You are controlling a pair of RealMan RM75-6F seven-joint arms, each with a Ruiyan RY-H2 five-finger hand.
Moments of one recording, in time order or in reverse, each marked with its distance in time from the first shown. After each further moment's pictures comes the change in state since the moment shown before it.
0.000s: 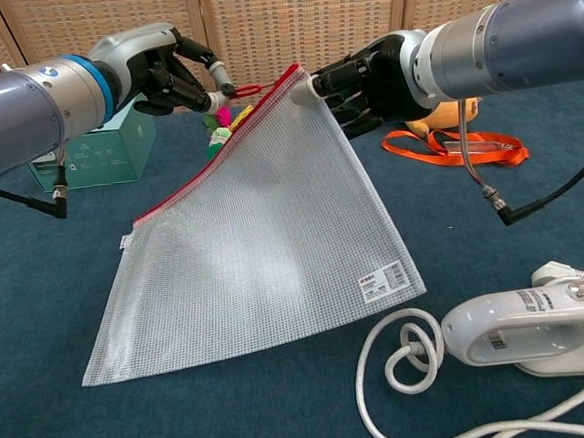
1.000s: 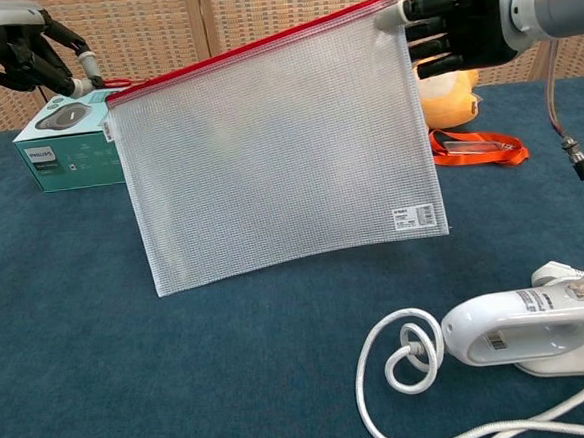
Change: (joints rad) left arm 0.071 0.320 0.045 -0.043 -0.133 -0.104 0.096; right arm -0.168 0.145 0.104 -0.018 -0.068 -0.050 0.188
